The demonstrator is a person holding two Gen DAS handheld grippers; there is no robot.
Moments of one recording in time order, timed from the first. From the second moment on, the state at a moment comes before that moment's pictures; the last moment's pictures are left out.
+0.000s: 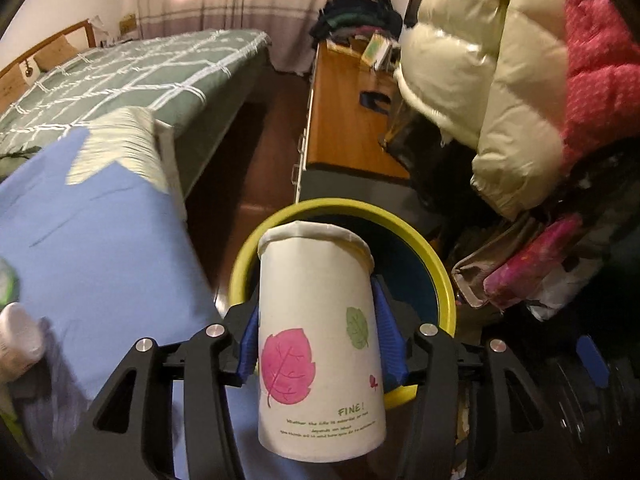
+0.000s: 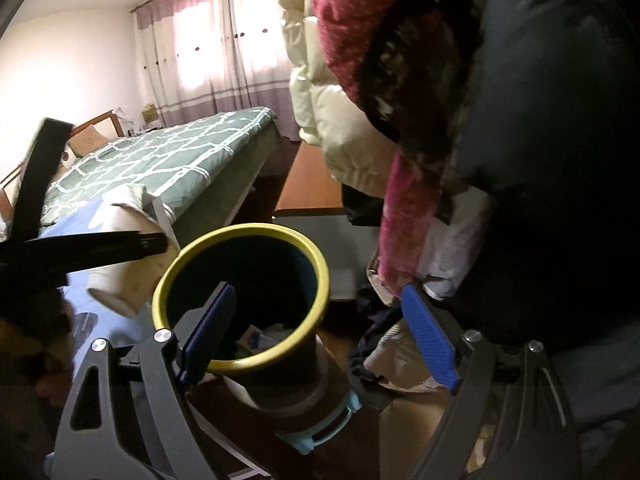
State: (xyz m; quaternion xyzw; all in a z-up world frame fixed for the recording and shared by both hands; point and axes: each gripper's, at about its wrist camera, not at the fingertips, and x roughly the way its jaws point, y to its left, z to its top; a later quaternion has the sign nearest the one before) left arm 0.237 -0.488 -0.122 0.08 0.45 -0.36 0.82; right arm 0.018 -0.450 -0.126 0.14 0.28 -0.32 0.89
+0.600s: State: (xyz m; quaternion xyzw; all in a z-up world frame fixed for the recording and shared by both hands) left arm 0.223 -0.400 -0.071 0.03 0.38 -0.32 0.87; right arm 0.036 -0.434 -0.135 0.13 0.30 -0.29 0.90
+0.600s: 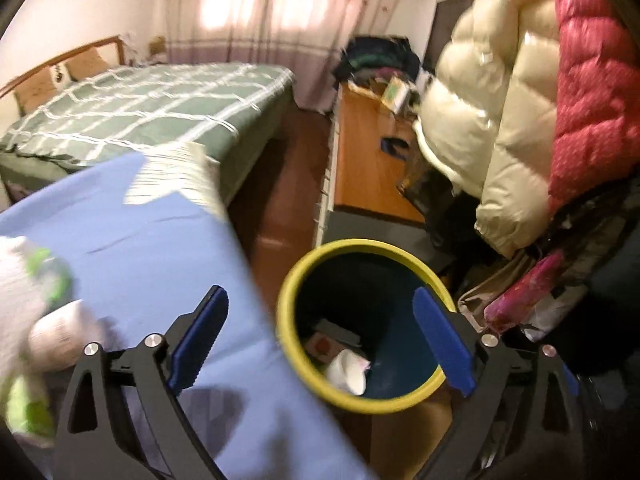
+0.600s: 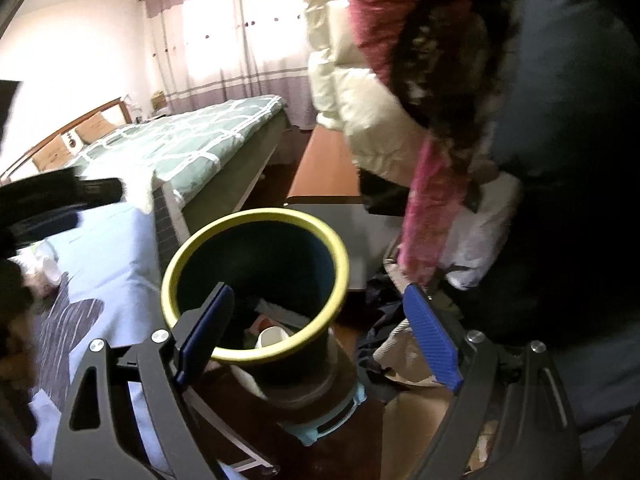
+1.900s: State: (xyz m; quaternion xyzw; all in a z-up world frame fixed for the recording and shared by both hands) left arm 0.138 0.029 -0.063 -0.10 0.29 0.00 0.95; right arm 0.229 -0.071 -0.112 -0.06 0.30 0.01 0.95
